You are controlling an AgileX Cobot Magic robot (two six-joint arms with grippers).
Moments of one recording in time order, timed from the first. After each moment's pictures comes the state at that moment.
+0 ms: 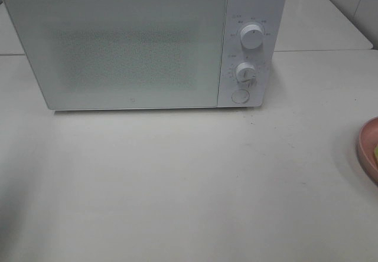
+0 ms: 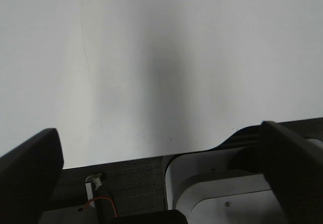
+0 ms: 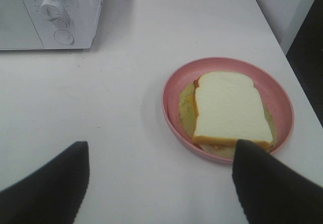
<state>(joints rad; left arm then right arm) 0.01 0.90 -0.70 -0.14 1.10 0.15 0.05 0.00 -0.50 -0.10 1.04 0.09</state>
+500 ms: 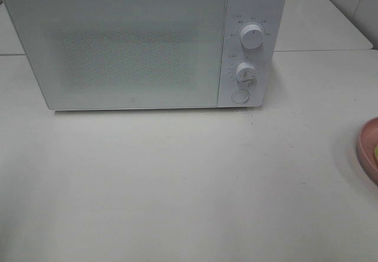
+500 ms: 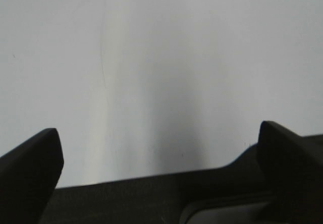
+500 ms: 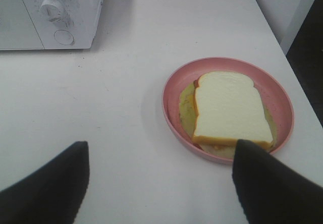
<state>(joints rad) 0.01 0.49 -0.52 -0.11 1.05 0.15 0.05 0.00 -0.50 -0.10 1.04 0.09</state>
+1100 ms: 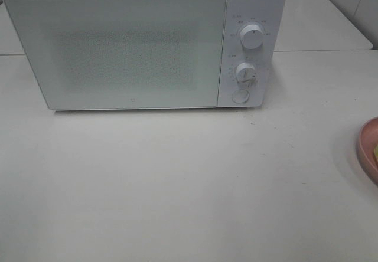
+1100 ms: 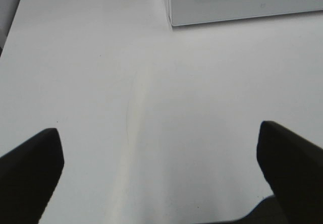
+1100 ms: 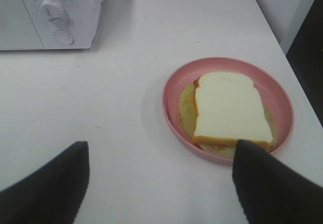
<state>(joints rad) 0.01 0.10 -0.50 -0.08 1.04 0.15 0.05 0.00 -0.50 -0.10 1.04 0.09</state>
